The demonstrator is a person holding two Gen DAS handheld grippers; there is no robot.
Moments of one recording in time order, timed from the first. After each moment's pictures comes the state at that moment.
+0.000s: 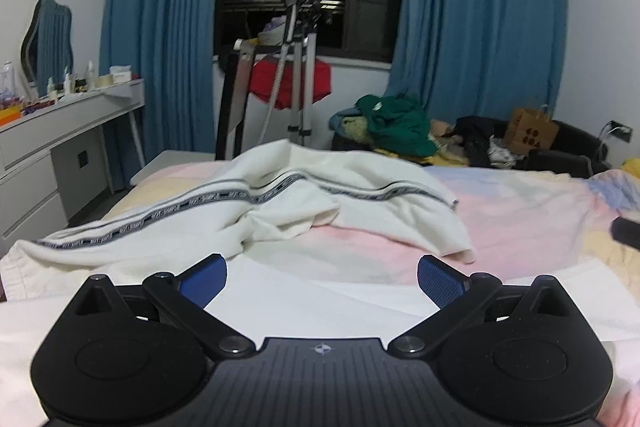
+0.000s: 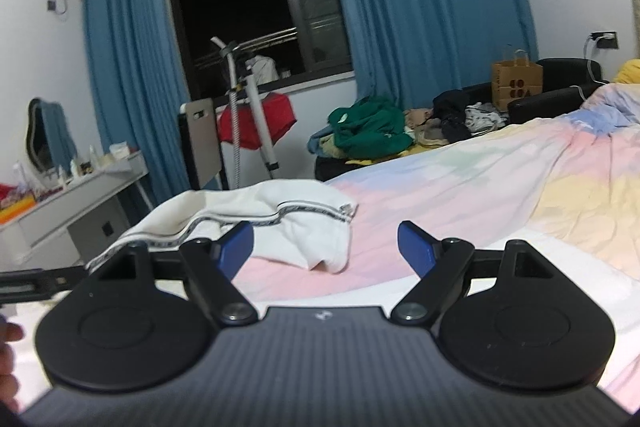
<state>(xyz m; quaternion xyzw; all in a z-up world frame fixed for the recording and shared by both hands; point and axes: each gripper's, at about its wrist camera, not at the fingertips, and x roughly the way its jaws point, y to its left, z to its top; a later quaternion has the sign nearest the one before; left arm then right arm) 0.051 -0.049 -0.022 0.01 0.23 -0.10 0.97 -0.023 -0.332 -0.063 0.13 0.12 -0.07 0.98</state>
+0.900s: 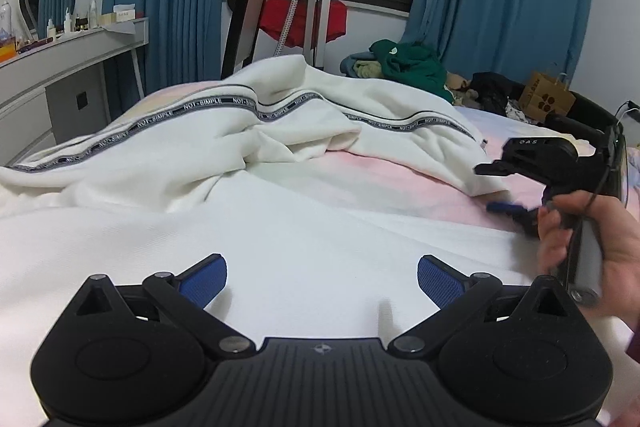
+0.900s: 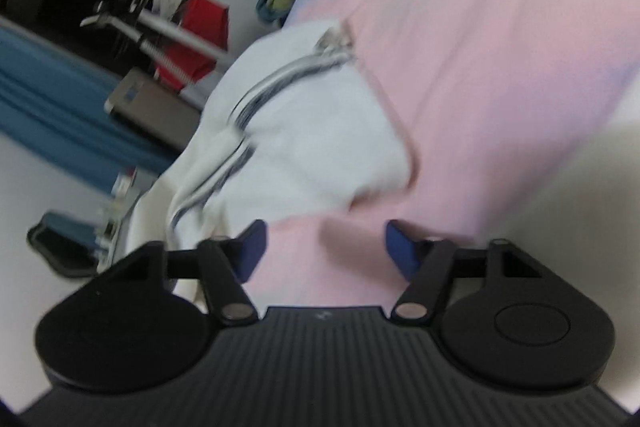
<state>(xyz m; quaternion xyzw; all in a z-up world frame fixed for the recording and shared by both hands) 0.113 -0.030 -0.112 -0.02 0.31 -0.09 0.95 0.214 -0.401 -0.203 0.48 0.27 -0.05 0.83</state>
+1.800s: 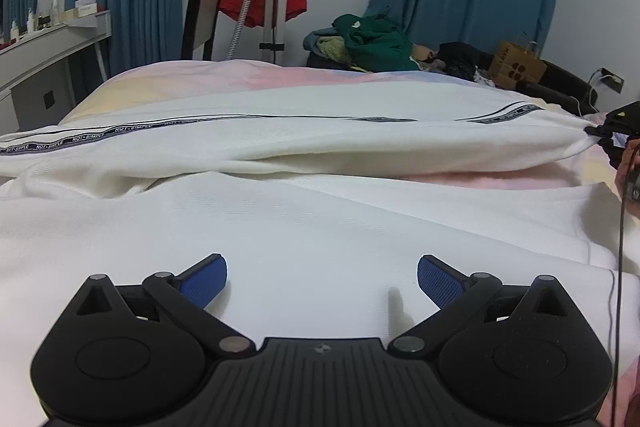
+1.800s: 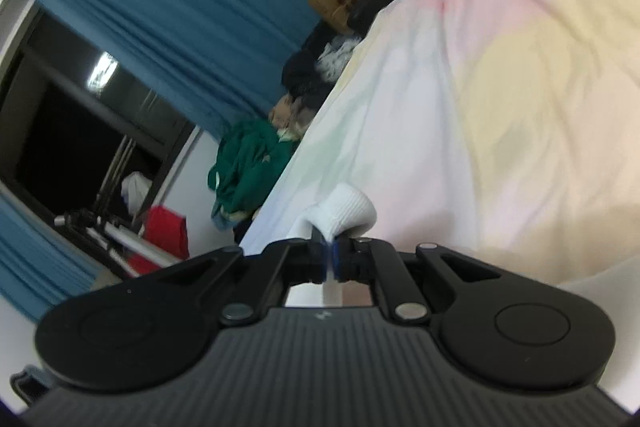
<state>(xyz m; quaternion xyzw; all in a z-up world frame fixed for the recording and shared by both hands) 0.120 -0.053 -0.138 0.01 0.33 -0.14 0.93 0.121 -0.598 -0.166 0.52 0.06 -0.22 0.82</state>
